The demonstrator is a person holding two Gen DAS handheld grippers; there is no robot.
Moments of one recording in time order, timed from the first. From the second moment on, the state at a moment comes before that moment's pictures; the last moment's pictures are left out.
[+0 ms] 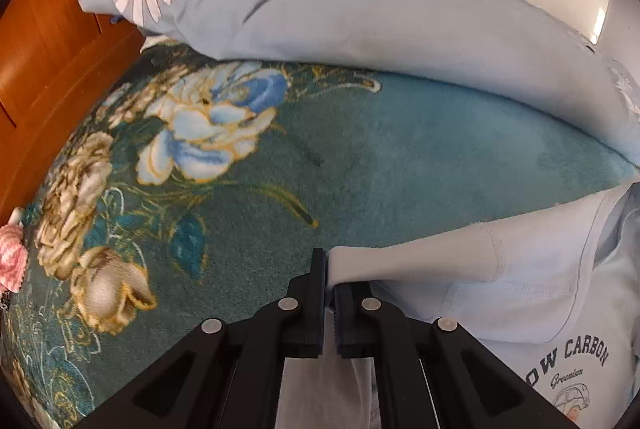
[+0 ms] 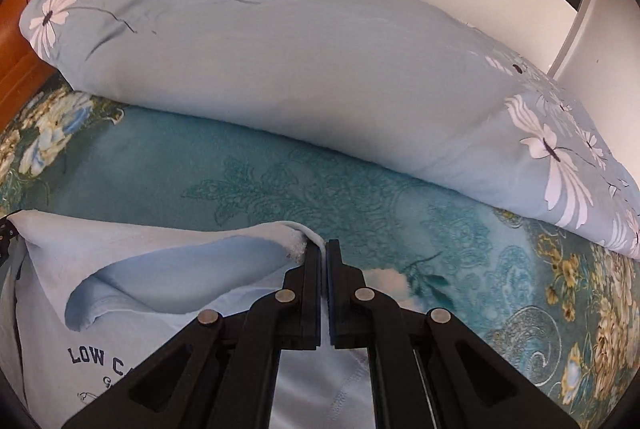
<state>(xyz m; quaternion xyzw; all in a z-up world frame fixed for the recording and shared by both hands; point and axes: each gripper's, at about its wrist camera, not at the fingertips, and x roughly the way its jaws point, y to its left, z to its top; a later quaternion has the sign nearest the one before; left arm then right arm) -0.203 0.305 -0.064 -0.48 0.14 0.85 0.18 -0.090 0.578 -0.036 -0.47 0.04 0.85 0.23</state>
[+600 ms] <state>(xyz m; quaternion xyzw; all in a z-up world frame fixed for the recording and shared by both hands) -0.059 0.205 0.022 -0.38 0.09 0.88 0.25 0.107 0.586 0.004 -0.46 0.06 0.87 0.19</state>
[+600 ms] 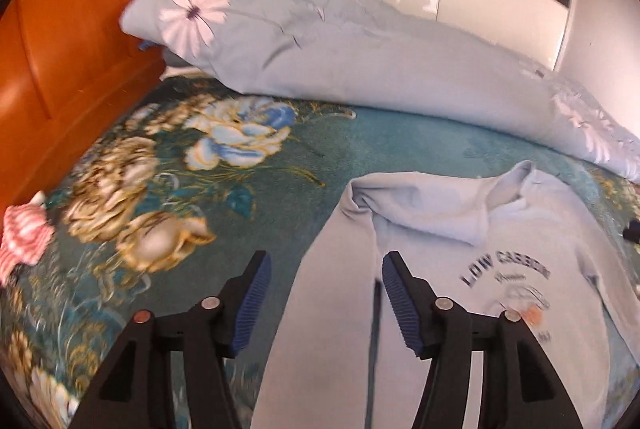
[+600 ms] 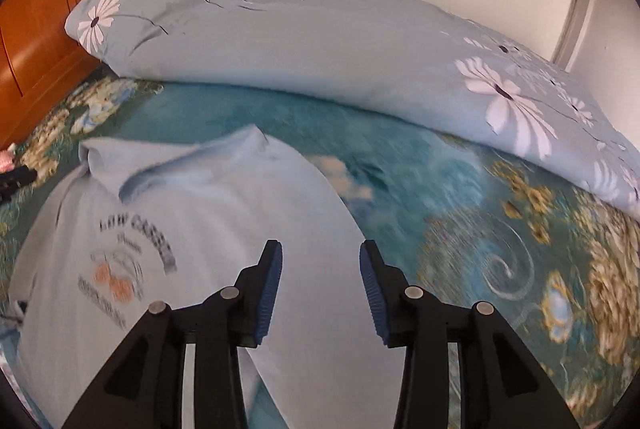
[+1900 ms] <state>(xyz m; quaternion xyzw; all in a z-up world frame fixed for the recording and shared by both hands) 0.079 0.110 -0.035 -0.42 0.08 0.86 0.28 0.371 0.586 0.010 -0.34 0.15 0.81 0.45</state>
